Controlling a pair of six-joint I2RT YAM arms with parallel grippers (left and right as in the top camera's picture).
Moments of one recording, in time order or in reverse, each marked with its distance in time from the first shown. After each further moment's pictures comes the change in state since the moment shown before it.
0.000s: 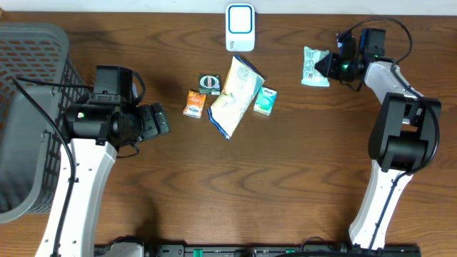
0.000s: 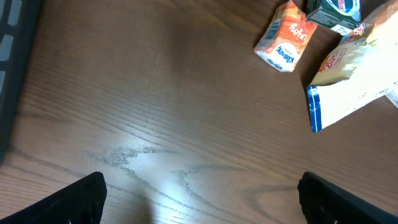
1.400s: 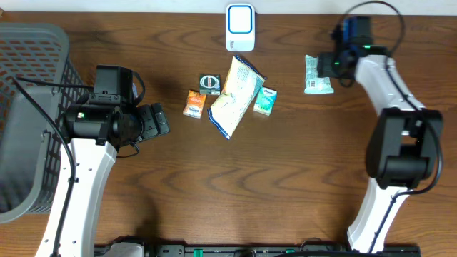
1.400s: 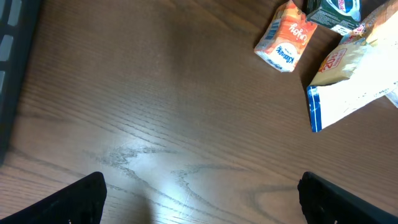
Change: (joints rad) left arm 0.000 0.000 0.000 0.000 0.000 0.000; right arm 0.085 -0.193 -0.023 -0.216 0.426 -0.074
